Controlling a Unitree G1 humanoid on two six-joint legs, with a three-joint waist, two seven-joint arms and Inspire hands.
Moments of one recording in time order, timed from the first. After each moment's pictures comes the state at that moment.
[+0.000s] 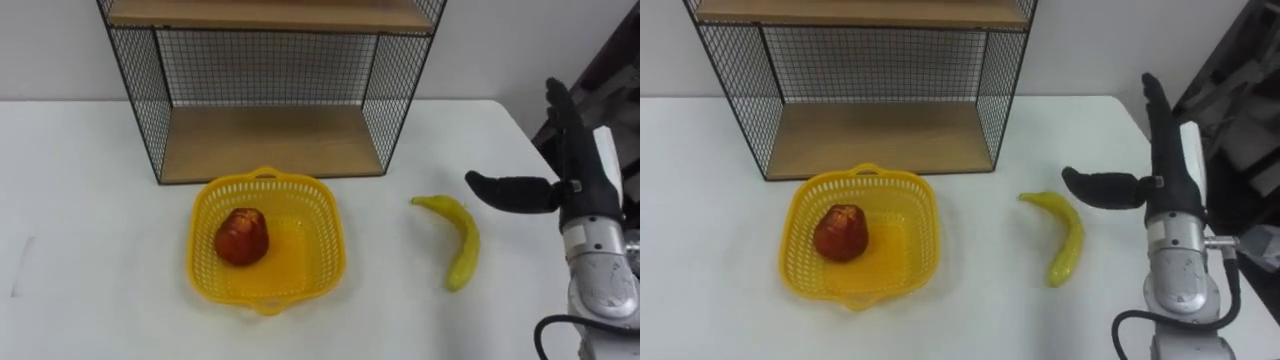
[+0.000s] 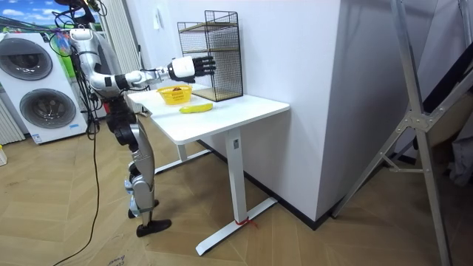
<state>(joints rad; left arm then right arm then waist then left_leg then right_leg) 0.30 0.21 0.10 1.05 0.44 0.11 0.03 0.07 -0.32 -0.18 0.08 -0.16 0.01 -0.12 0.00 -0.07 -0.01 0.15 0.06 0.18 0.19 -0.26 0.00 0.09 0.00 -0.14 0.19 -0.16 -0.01</state>
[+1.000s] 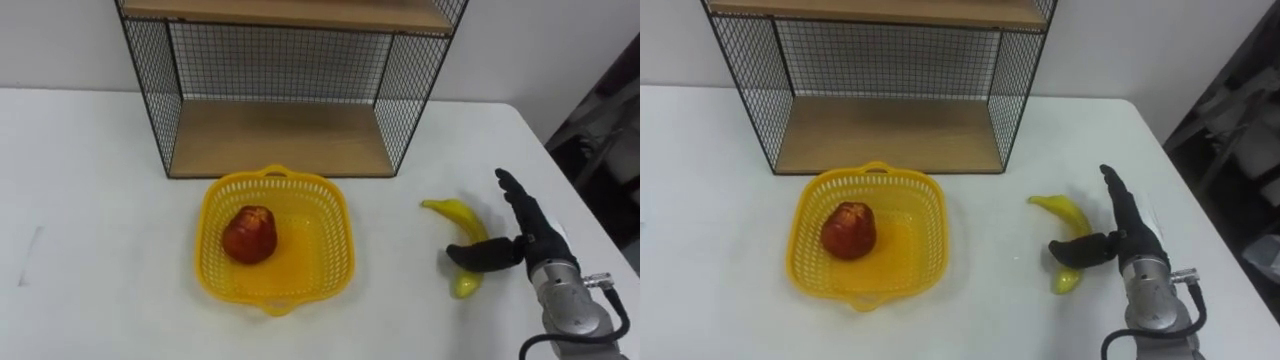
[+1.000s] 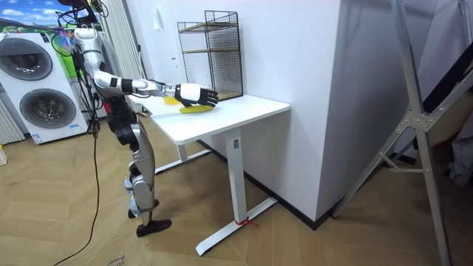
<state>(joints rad) 0.31 0.22 0.07 0.96 0.44 0.16 0.01 0.06 -0.33 -0.06 0.27 -0.31 0.07 0.00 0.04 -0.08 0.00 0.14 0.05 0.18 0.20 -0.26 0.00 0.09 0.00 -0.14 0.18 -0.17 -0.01</state>
